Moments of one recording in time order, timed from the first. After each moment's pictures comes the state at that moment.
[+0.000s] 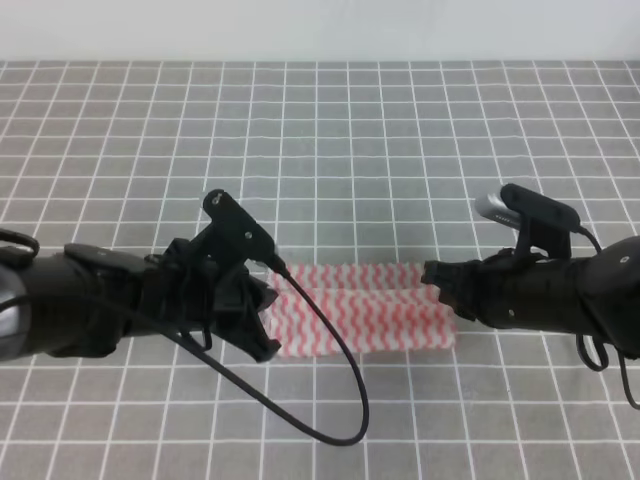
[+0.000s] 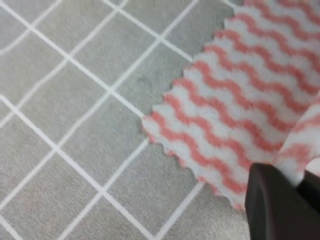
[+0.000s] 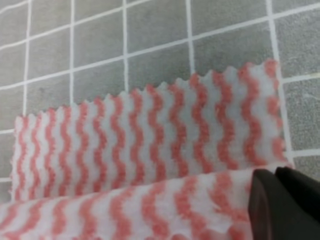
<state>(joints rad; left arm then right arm) -0.47 1.69 -0.81 -1.52 0.20 1.96 0.48 1.67 -0.83 1.22 0.11 -0.55</state>
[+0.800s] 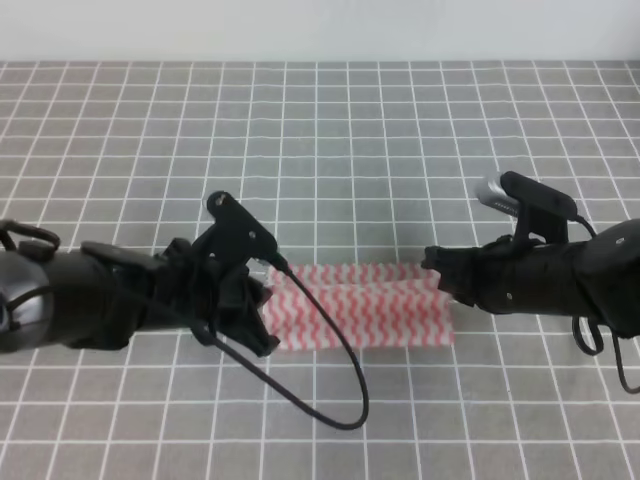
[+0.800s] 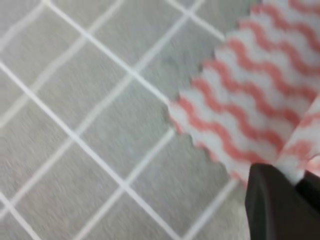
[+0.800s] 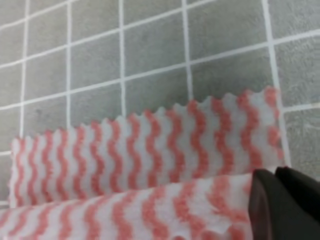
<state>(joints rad) -0.47 1.76 -0.86 -1.52 0.15 1.96 0.44 1.72 -0.88 1.22 0.13 -0.55</state>
